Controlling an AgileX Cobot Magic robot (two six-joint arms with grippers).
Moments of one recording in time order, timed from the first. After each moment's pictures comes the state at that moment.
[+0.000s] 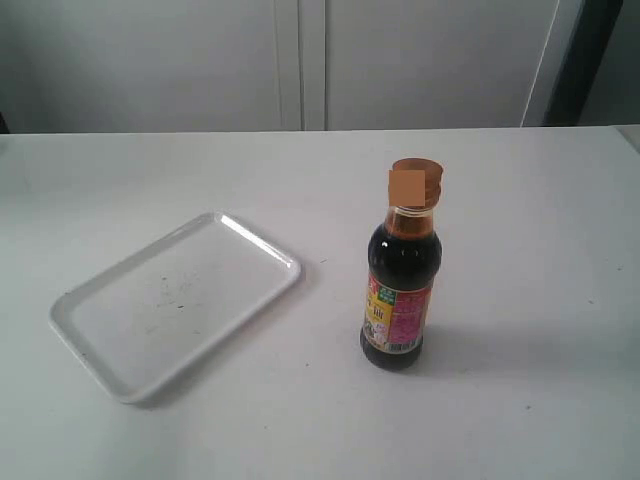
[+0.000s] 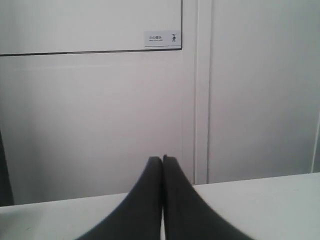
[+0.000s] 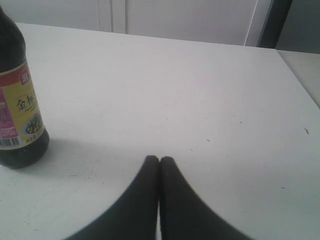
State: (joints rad) left arm -0.07 0.60 -0.34 0.30 -0.36 -0.29; right arm 0.11 0.01 -0.01 -0.03 0.35 -0.01
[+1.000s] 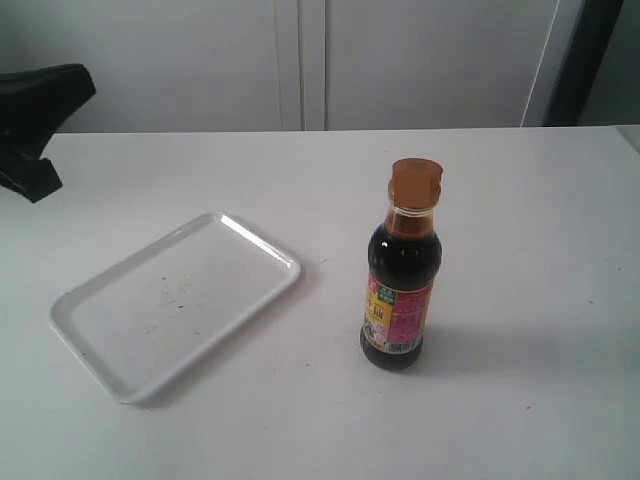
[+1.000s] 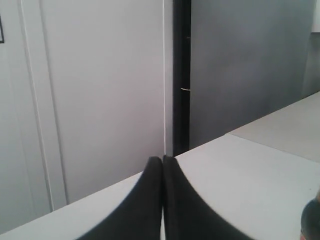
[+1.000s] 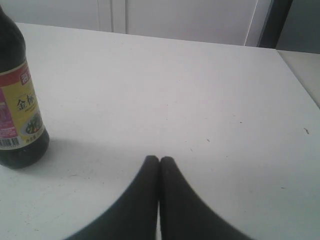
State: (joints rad) left arm -0.07 1.17 -0.52 0.87 -0.97 -0.67; right arm 0.11 0.01 -0.01 -0.03 0.35 -0.01
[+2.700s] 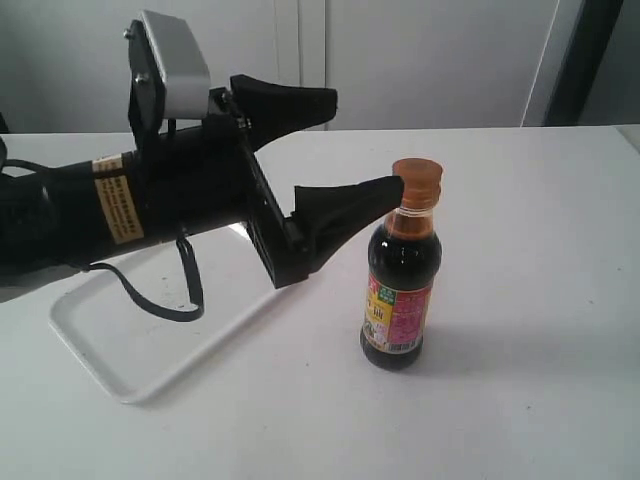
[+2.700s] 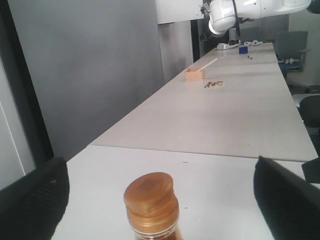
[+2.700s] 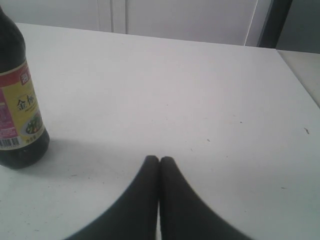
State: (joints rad) left arm -0.66 1.46 -0.76 0.79 -0.91 -0.48; right arm 0.11 0.01 -0.01 -0.03 0.35 0.00
